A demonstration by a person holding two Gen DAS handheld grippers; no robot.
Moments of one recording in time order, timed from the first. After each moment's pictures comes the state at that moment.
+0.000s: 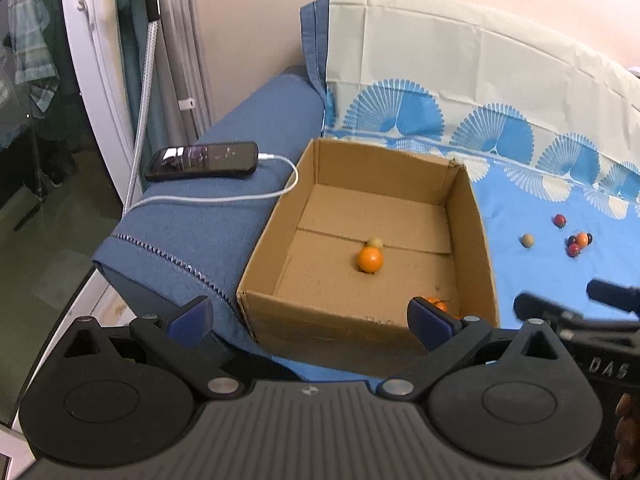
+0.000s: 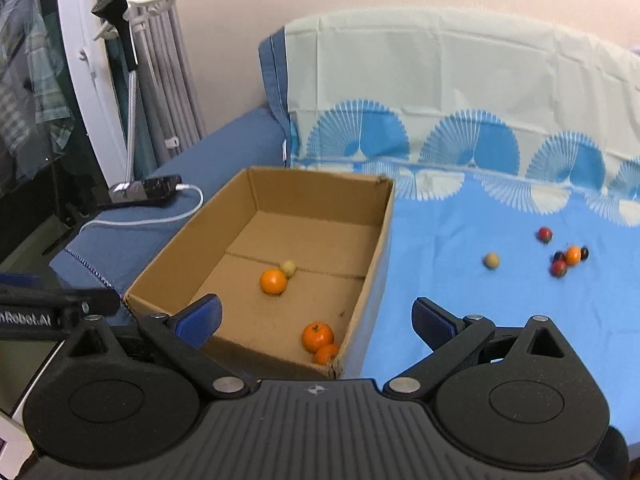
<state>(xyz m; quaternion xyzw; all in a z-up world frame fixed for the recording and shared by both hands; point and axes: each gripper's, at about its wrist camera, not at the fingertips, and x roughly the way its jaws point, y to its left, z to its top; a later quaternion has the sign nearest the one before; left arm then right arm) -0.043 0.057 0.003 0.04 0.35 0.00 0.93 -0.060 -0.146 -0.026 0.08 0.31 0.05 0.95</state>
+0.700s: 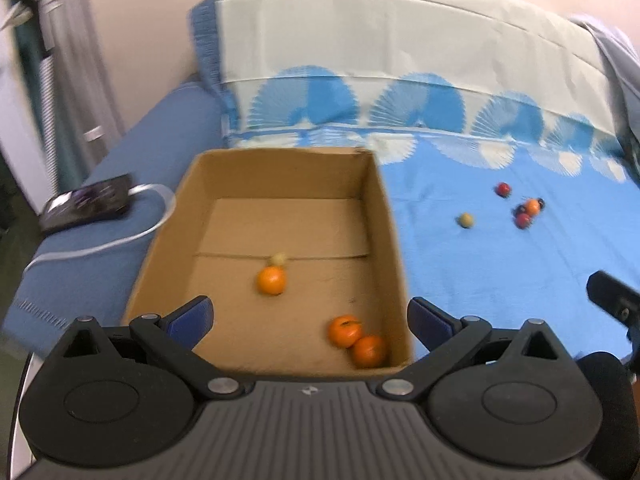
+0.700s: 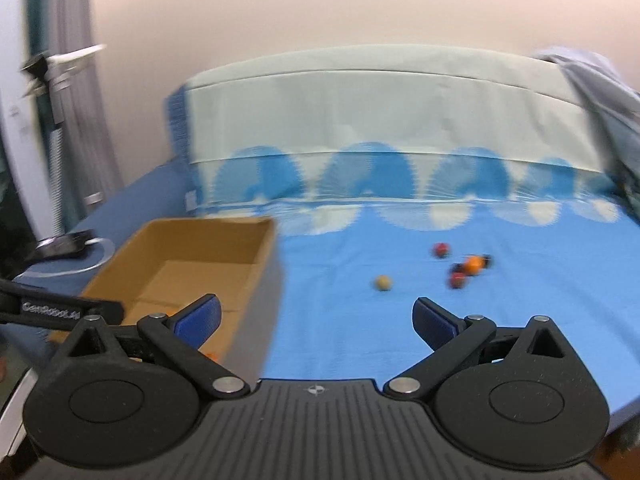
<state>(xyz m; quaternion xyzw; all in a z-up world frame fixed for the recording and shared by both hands) 0.008 -0.053 -0.015 0.10 0.37 -0.10 0.92 -0.107 -0.248 -0.024 0.10 0.23 -0.10 0.96</state>
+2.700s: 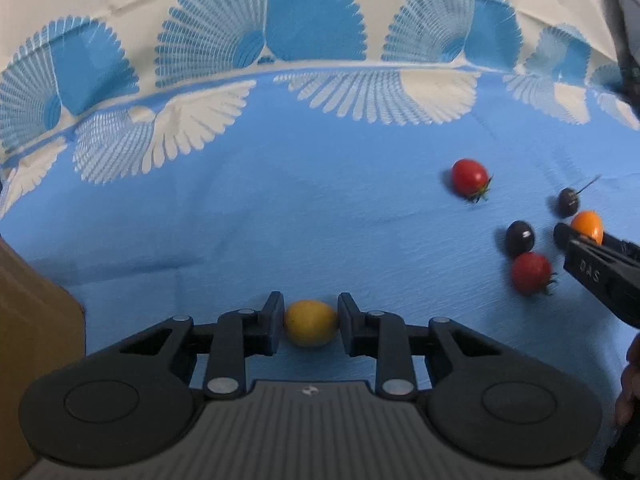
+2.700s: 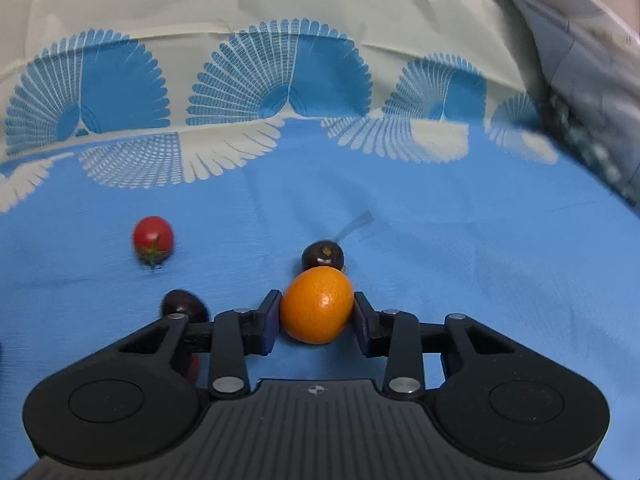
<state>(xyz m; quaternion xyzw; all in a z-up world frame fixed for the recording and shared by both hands) 0.257 -0.360 -0.221 0.15 0.41 -0.19 0.88 0.158 -0.528 -0.261 0.11 0.30 -0.28 0.90</state>
